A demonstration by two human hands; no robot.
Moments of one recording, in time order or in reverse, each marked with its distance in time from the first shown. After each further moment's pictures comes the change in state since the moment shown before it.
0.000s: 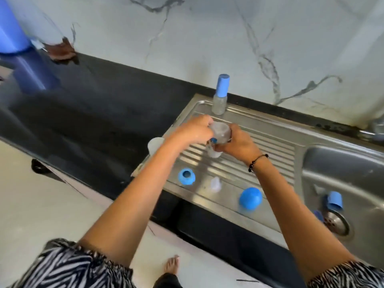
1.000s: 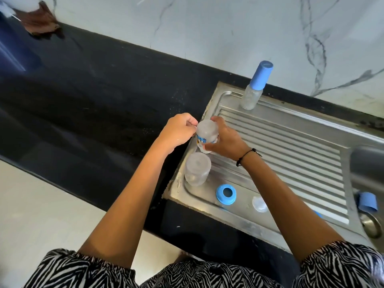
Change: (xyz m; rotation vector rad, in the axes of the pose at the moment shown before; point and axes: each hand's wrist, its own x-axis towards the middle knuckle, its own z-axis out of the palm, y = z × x) left_hand 0.056 -0.136 -0.066 -0.251 0.096 -0.149; right_hand 0.096 -0.056 0.111 -0.127 -0.144 -0.025
